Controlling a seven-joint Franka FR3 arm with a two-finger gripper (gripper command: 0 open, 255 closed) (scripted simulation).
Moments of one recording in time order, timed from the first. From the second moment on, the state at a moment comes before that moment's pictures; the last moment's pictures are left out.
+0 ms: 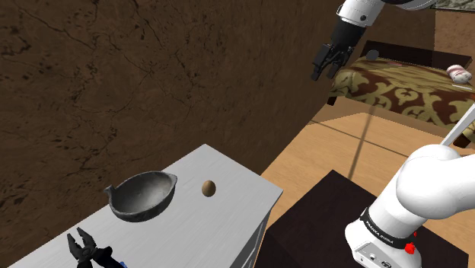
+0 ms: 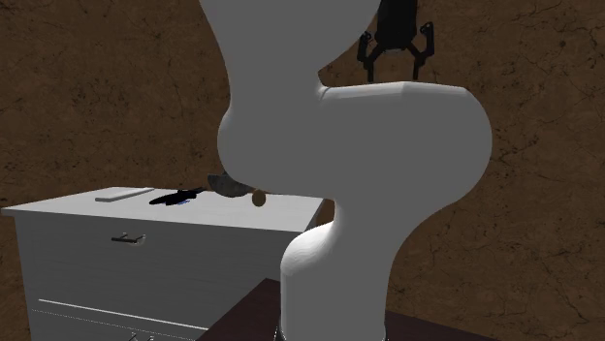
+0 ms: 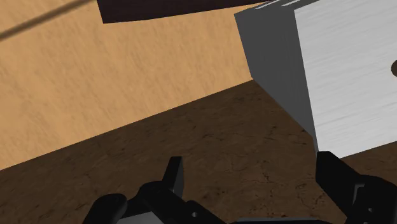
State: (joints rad) arm 0.01 -0.75 -0.07 -2.29 0.01 1.71 0.04
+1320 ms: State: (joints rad) arm 0.14 -0.42 0.23 -2.34 0.13 1.97 0.32
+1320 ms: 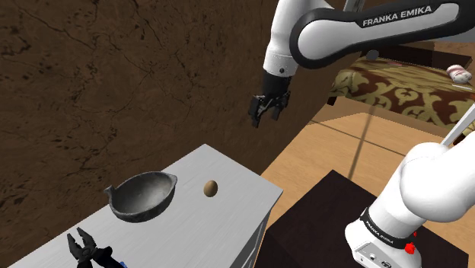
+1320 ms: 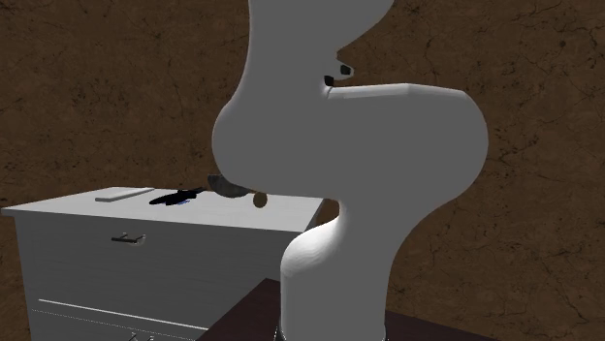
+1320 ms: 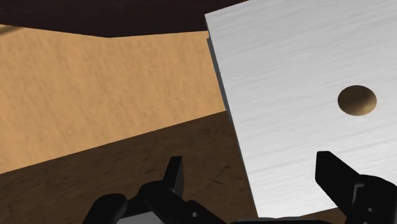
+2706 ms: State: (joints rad) arm 0.28 0.21 0.45 -2.05 -0.01 2.18 0.67
